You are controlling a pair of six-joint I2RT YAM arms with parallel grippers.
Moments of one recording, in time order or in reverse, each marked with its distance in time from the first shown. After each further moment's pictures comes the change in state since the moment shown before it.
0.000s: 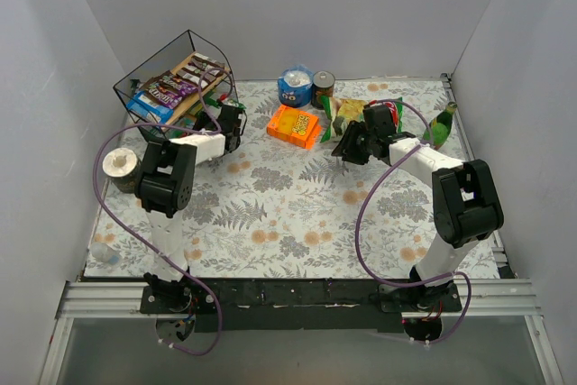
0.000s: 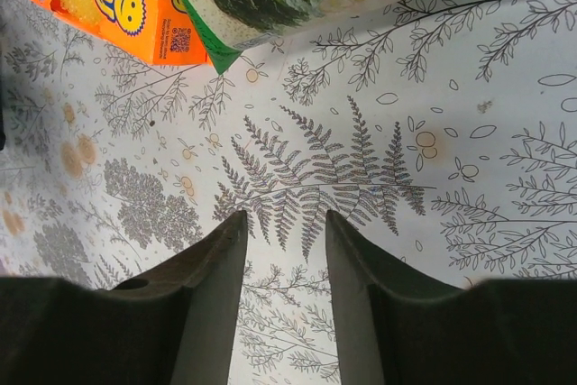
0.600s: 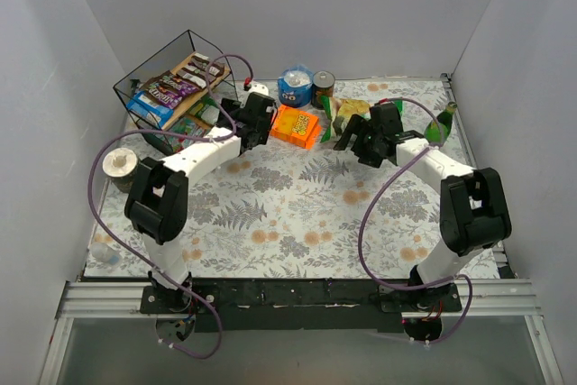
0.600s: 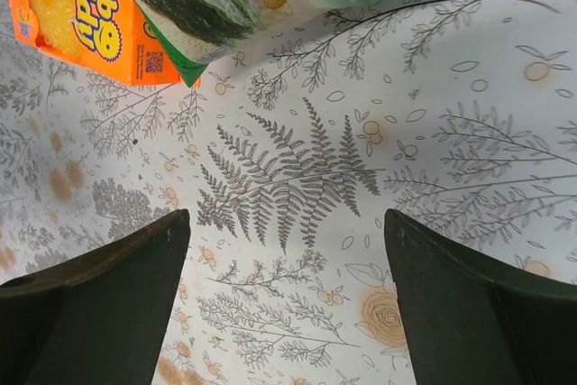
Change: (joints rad) left arm -0.212 -0.209 0.101 -0.219 0.180 -0.306; right arm -0.017 -0.050 0.000 -0.067 0.080 0.020
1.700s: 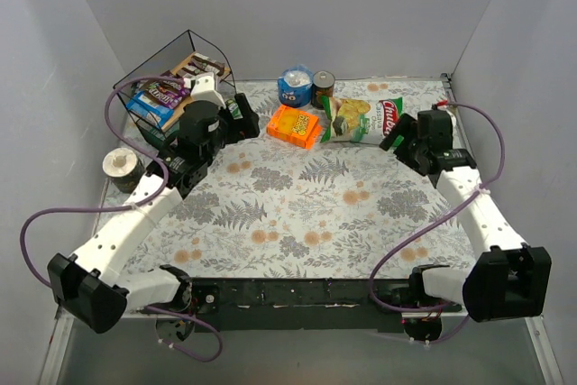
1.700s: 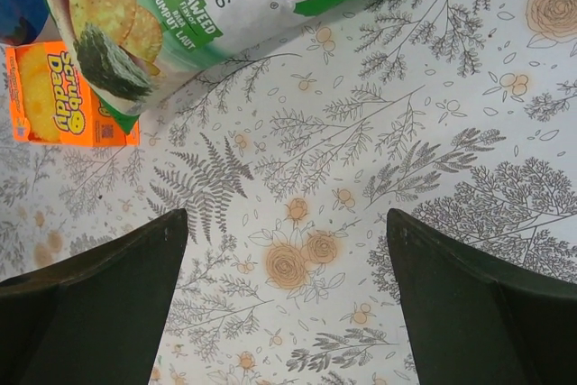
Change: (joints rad) left arm -0.018 -0.673 -0.247 0.054 0.414 -0.408; right arm -0.178 -0.446 -0.110 -0.225 0.211 -0.047
